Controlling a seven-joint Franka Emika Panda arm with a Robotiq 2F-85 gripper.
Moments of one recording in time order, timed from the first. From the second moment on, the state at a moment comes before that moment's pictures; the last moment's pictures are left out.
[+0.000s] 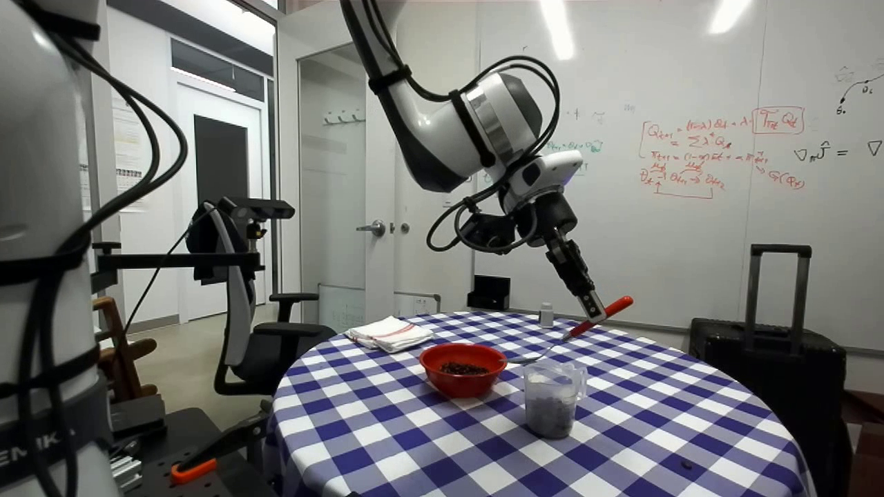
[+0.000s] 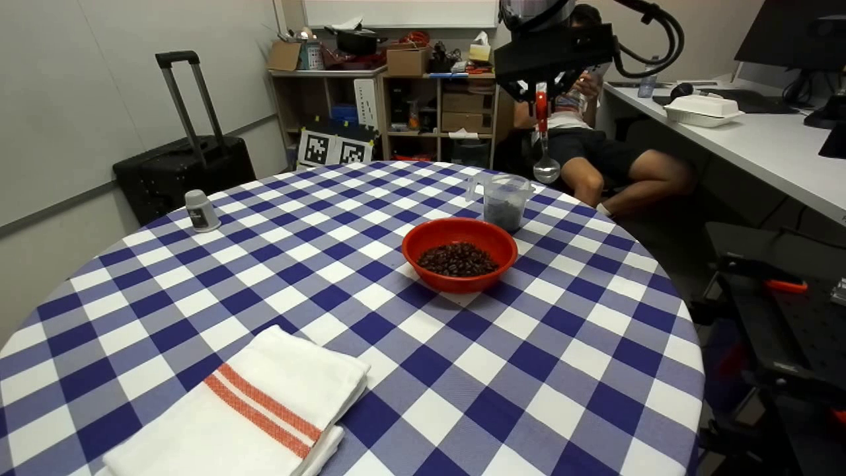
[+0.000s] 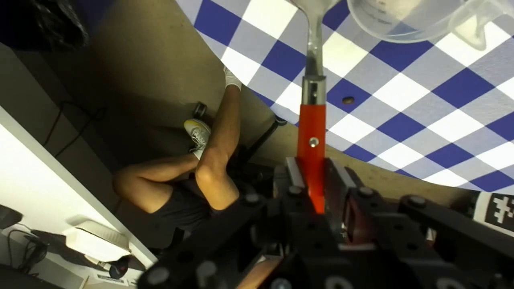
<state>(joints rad) -0.11 0.15 -0.13 -2.27 -0.87 2.33 1.70</state>
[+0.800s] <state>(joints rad) -0.17 0.17 -0.17 -2.38 -0.15 2.38 1.49</state>
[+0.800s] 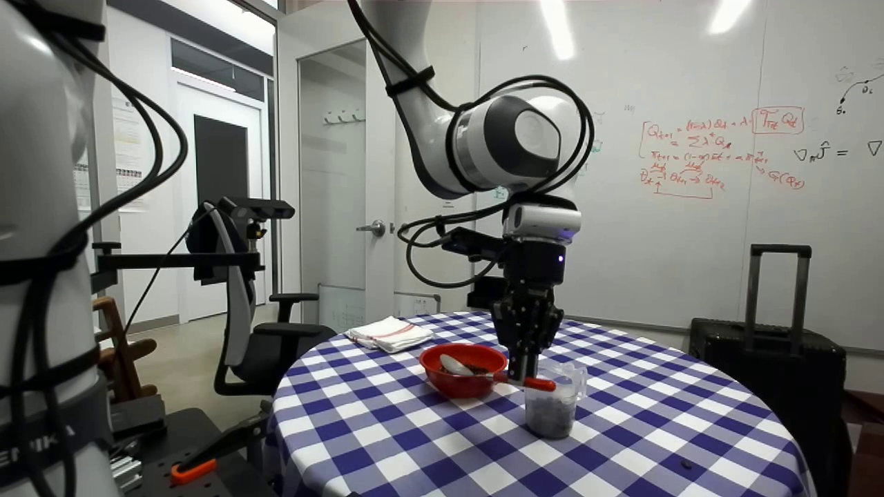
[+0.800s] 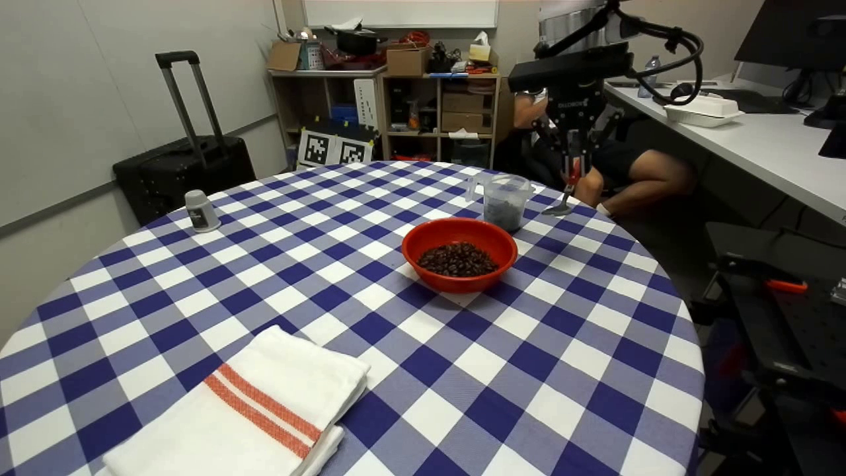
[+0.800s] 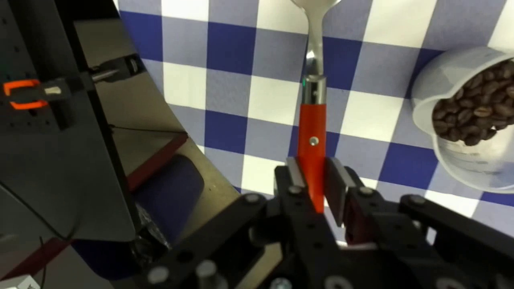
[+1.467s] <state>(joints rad) -0.17 0.30 -0.19 -2.45 -0.03 2.56 1.38</state>
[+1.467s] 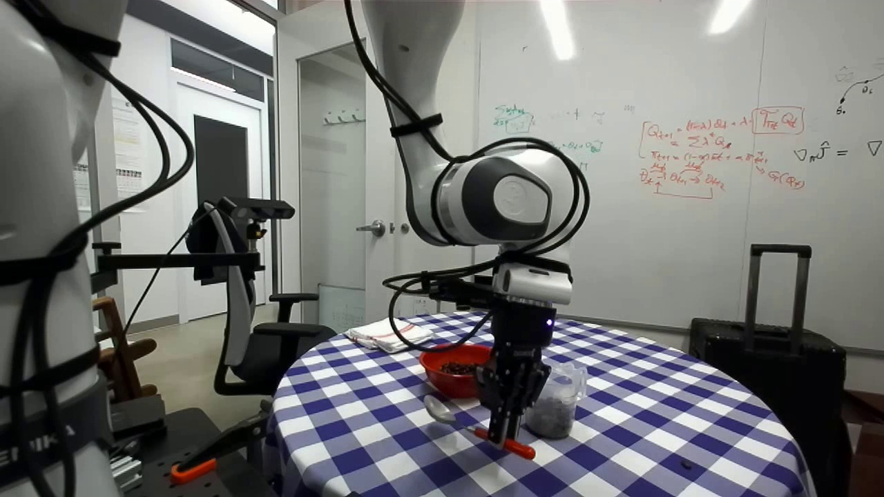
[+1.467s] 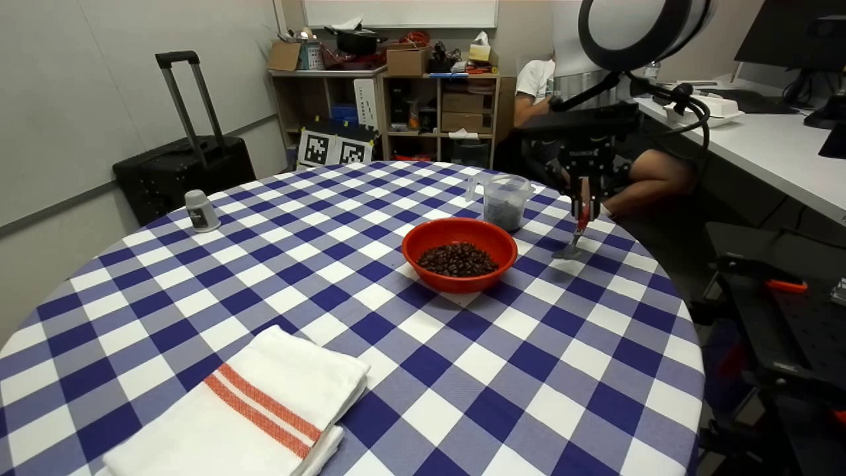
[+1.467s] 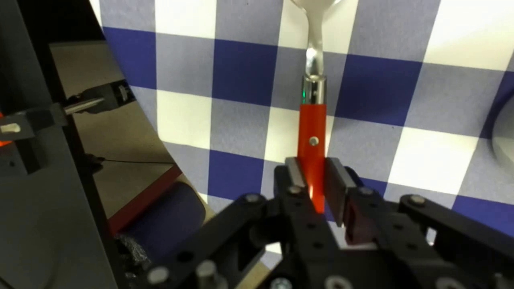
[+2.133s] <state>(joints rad) -0.18 0.41 -0.19 -2.44 0.14 2.60 1.21</state>
